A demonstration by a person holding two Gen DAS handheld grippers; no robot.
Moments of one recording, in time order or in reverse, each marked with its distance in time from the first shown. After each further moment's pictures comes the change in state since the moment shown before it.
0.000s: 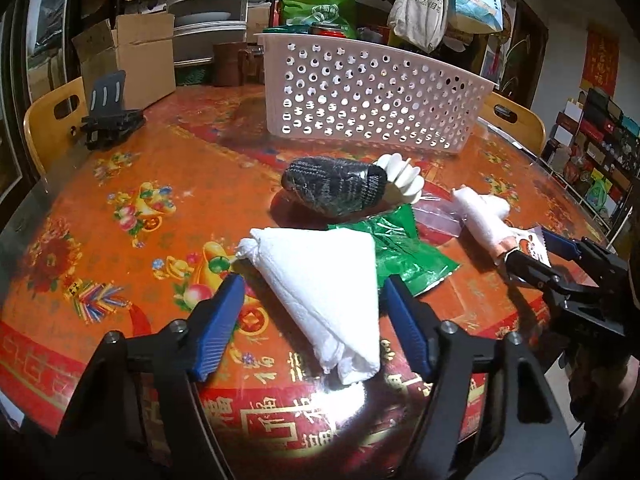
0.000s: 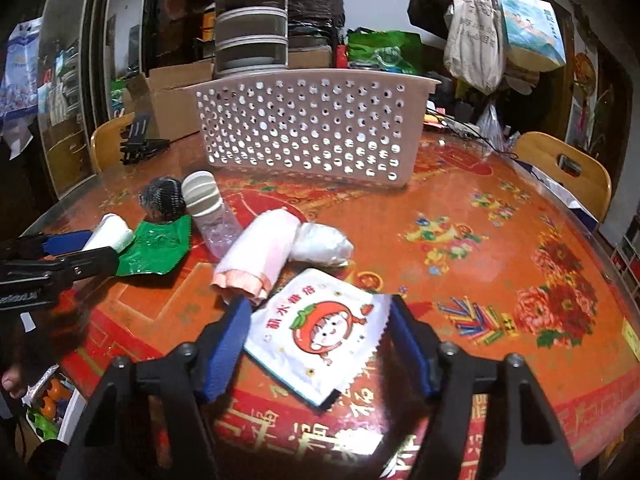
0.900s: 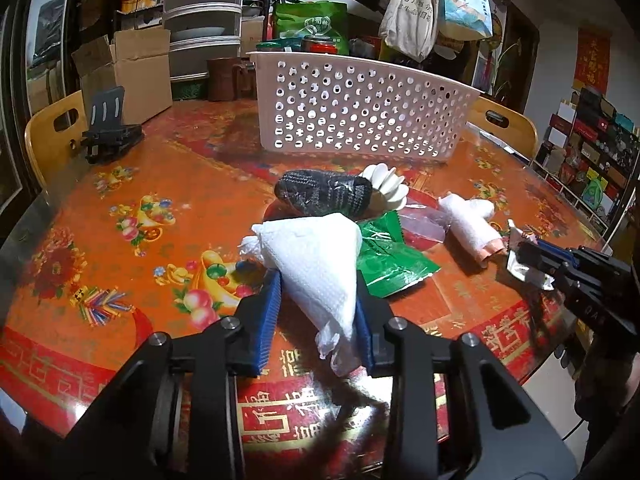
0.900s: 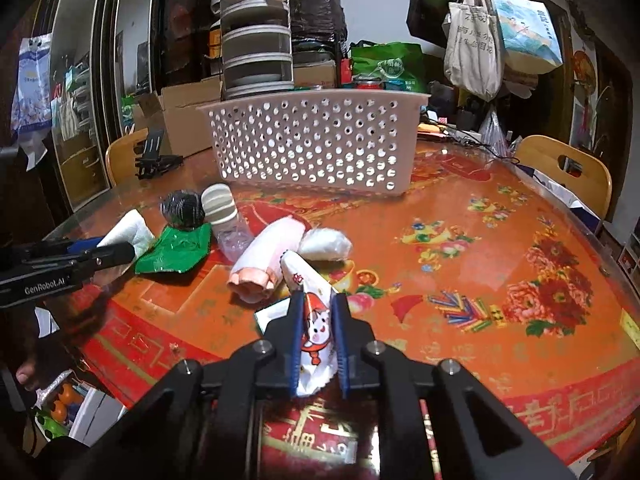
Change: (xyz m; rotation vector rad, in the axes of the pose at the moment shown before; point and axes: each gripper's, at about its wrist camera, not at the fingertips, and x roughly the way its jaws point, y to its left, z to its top) left arm -0.015 -0.008 -0.005 0.023 -0.046 -0.005; right arm -0.026 -0.007 -0.007 0.029 -0.058 0.042
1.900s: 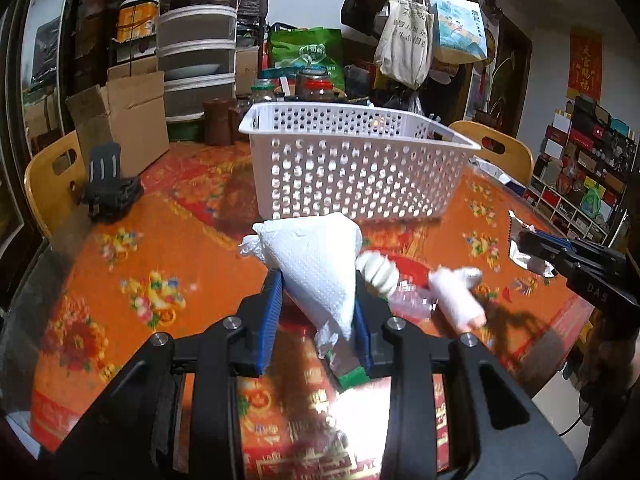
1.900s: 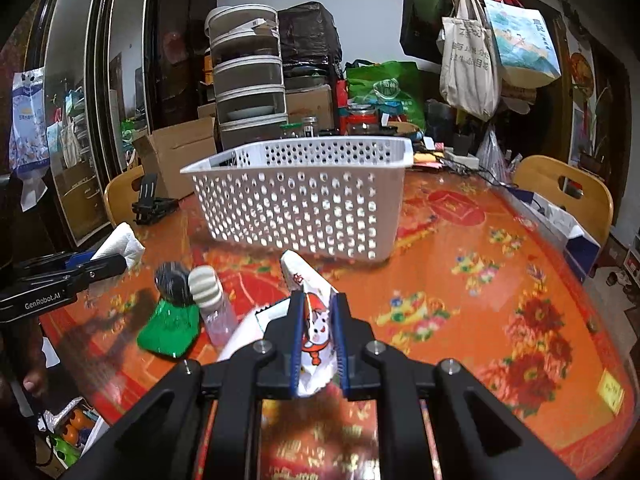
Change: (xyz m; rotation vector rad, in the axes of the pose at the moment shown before) left arm -0.019 -0.006 0.073 0.027 -0.085 -0.002; right arm -0.006 -0.027 0.072 0.019 -0.054 0.026
